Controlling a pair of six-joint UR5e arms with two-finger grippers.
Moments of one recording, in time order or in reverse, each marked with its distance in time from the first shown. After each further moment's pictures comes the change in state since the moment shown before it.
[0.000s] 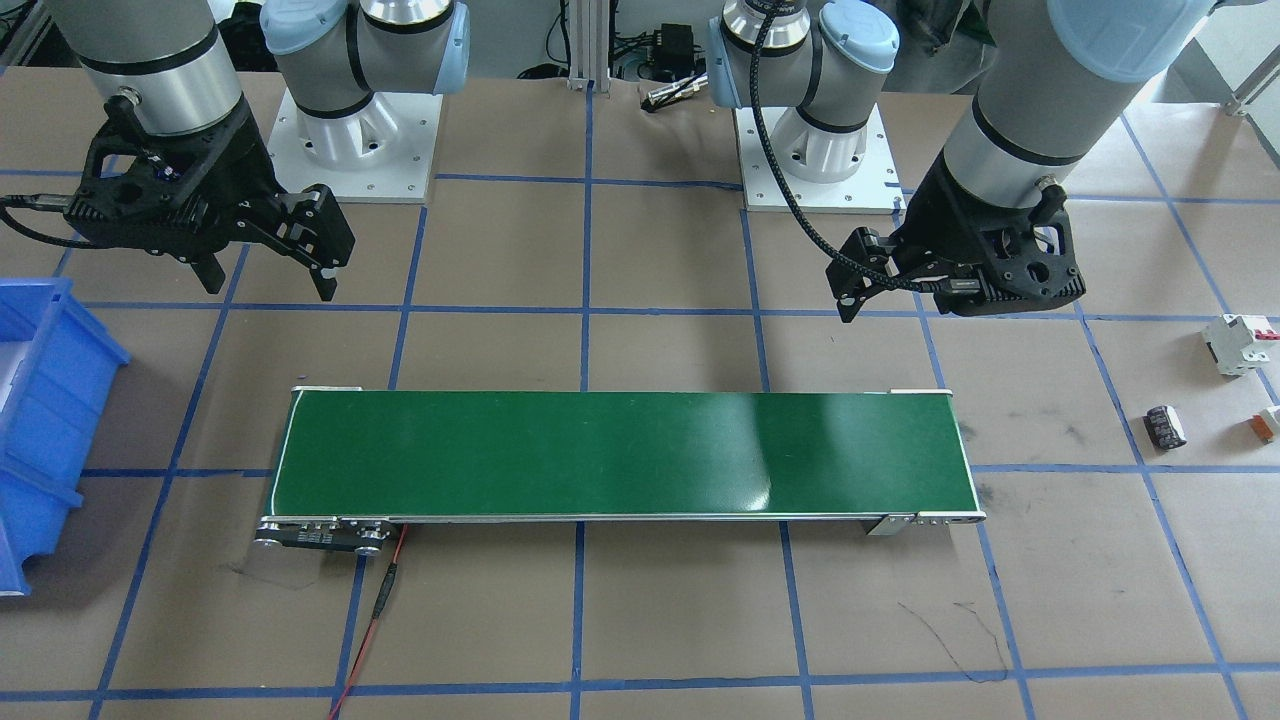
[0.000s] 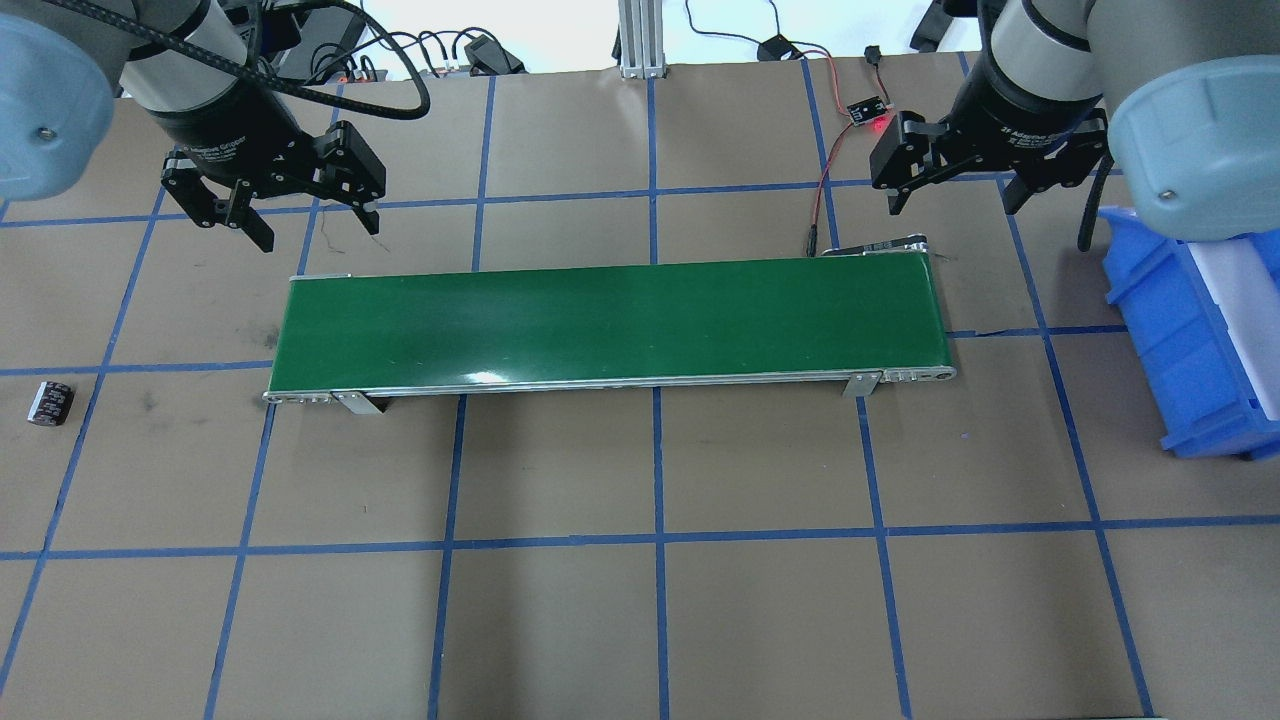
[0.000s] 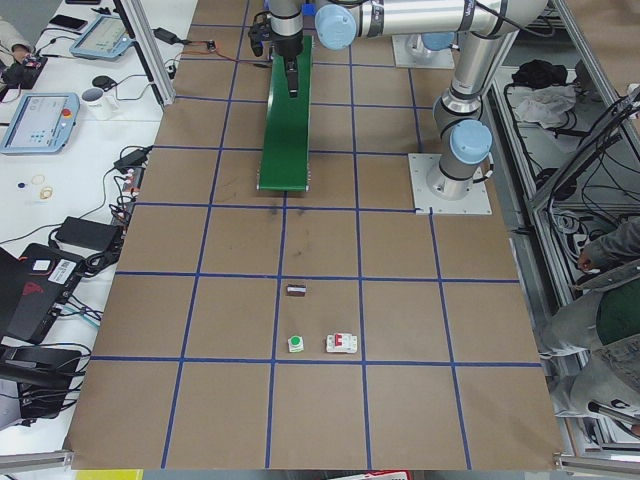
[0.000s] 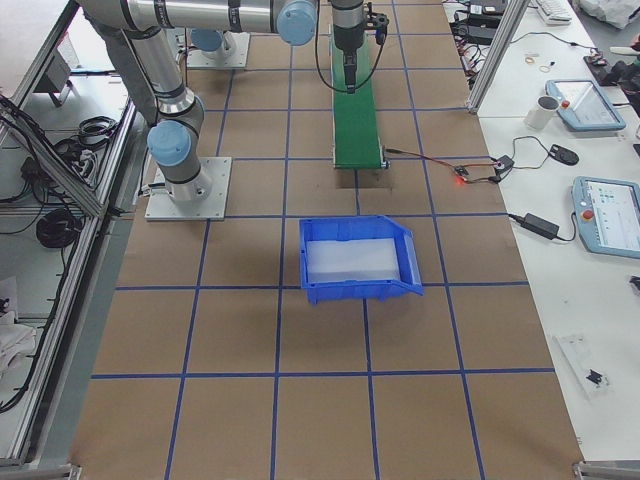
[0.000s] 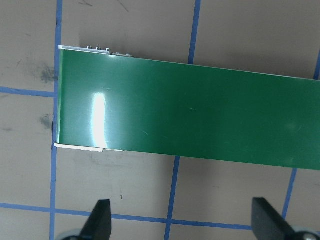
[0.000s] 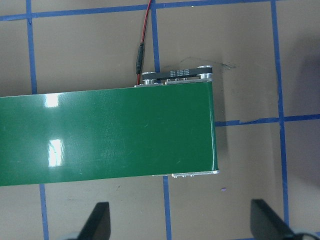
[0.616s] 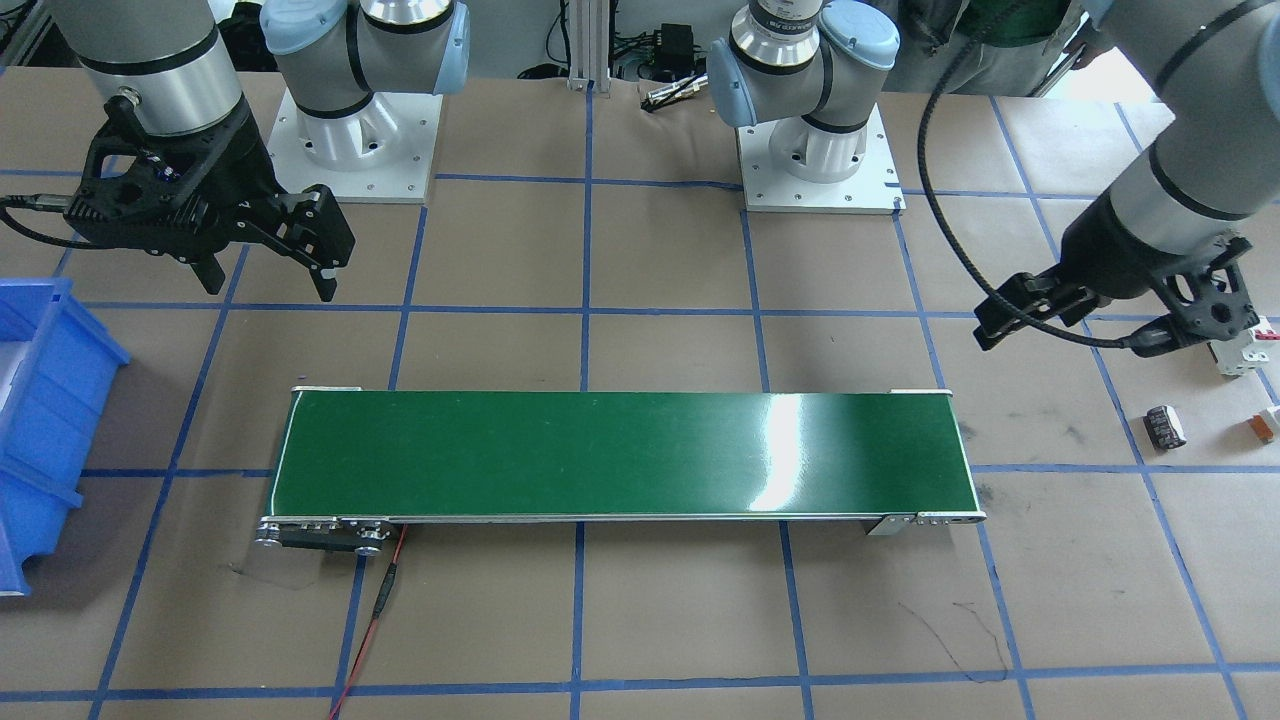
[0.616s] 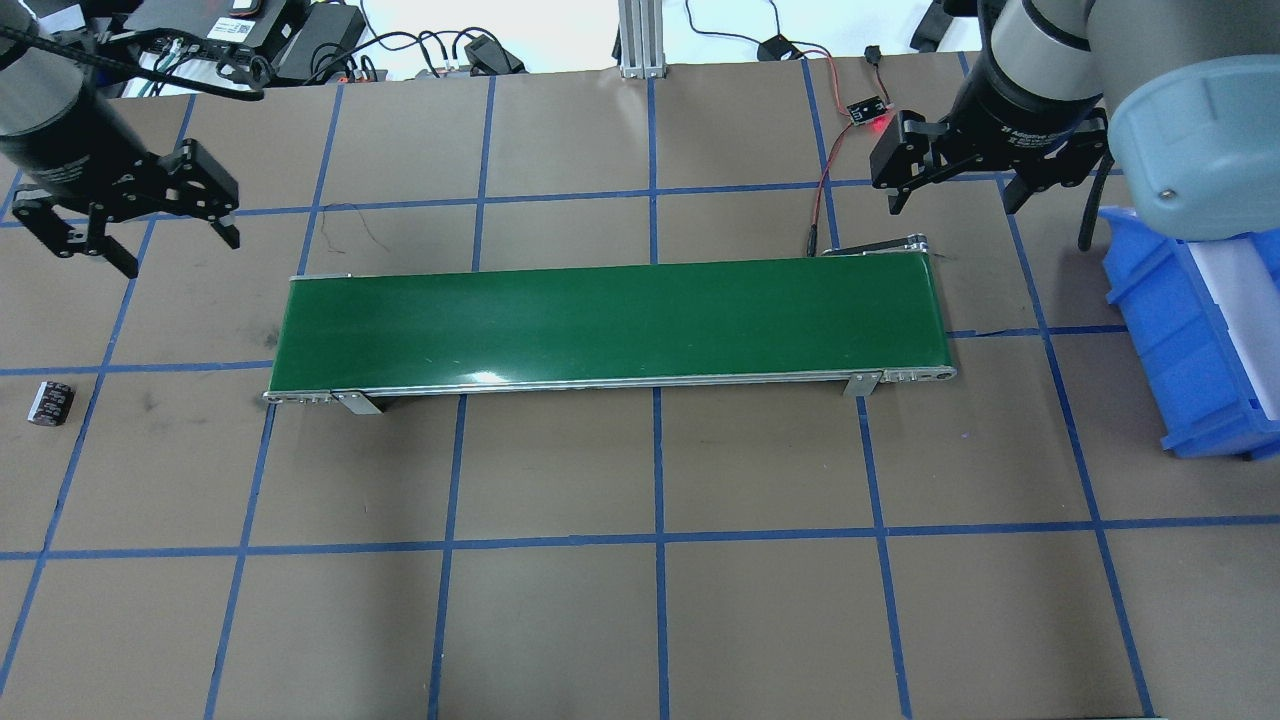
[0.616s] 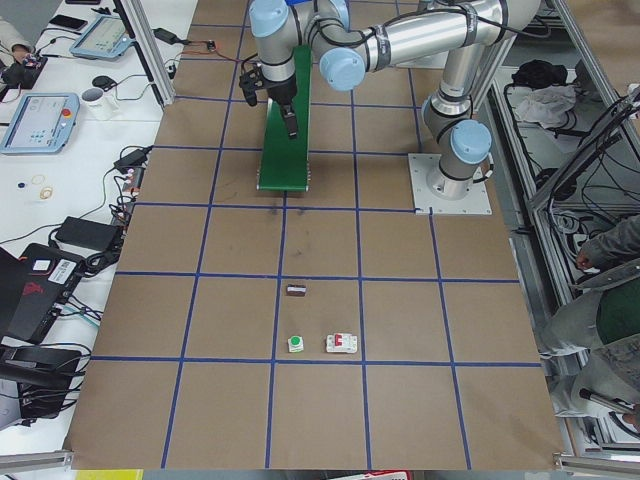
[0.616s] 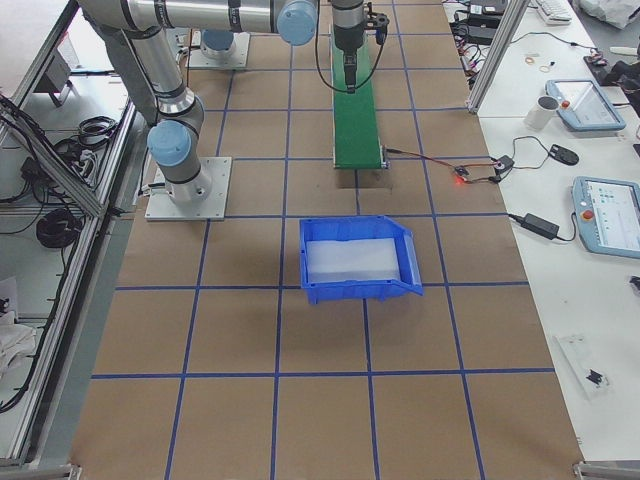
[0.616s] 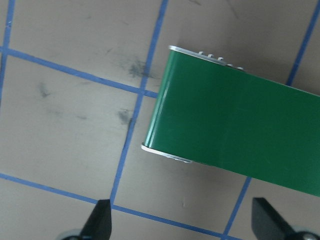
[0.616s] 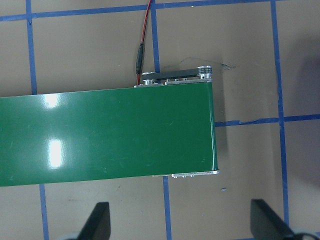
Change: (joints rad) left arm 0.247 -0.029 -0.020 -0.003 0.034 0.075; right arm 0.000 0.000 0.000 -0.001 0.000 0.001
